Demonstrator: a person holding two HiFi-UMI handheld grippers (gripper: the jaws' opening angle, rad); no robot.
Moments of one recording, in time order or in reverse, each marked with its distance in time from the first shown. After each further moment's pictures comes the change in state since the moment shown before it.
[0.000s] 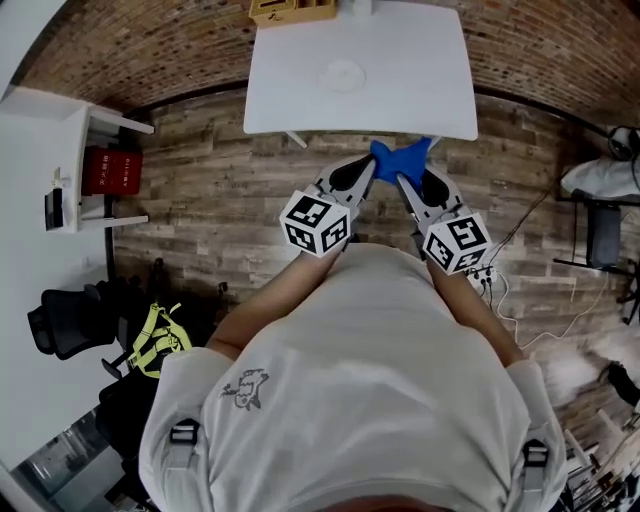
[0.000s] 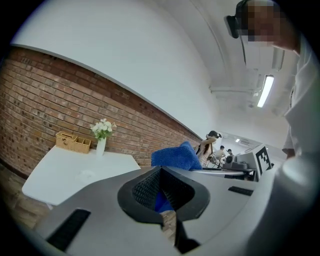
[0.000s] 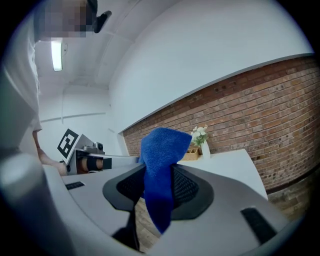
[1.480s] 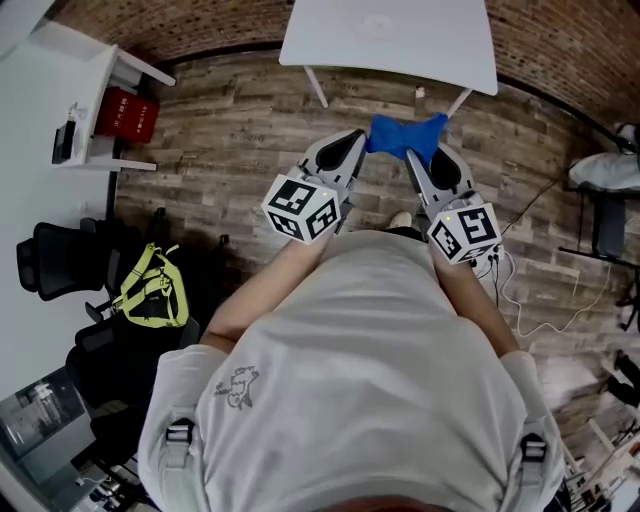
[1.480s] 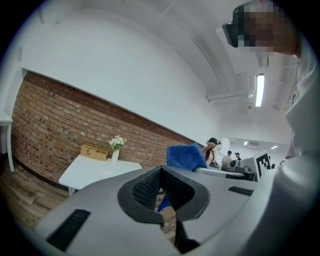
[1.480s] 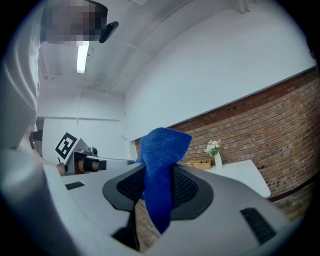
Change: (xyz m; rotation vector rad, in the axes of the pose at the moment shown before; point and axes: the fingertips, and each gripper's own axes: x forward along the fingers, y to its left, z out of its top) left arm -0.215 -0.090 -0.030 0.044 -0.148 0.117; right arm -0.120 0.175 -0.028 -0.085 -0.157 0.057
